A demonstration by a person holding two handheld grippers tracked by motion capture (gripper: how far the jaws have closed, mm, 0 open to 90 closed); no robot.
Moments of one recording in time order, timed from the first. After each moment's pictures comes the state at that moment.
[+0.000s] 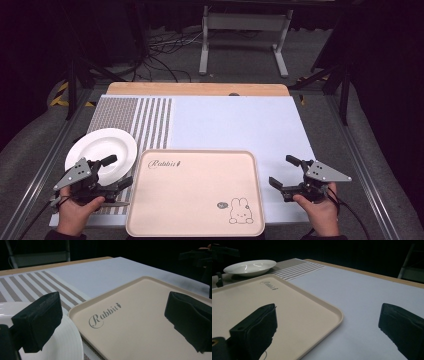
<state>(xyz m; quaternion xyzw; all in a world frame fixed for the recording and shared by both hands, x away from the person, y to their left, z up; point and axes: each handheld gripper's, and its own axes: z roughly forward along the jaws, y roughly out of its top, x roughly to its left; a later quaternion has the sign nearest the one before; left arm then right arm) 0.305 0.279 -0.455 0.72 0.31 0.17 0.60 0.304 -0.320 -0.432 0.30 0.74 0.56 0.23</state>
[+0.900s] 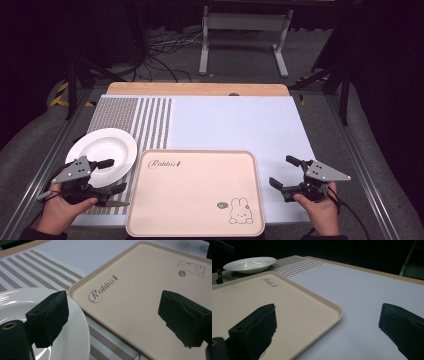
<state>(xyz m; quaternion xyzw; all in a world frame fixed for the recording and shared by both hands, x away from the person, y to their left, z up) 0.303 0.292 -0.425 0.82 0.26 0.14 0.49 0.307 -0.323 -0.436 0.30 0.75 0.55 0.23</state>
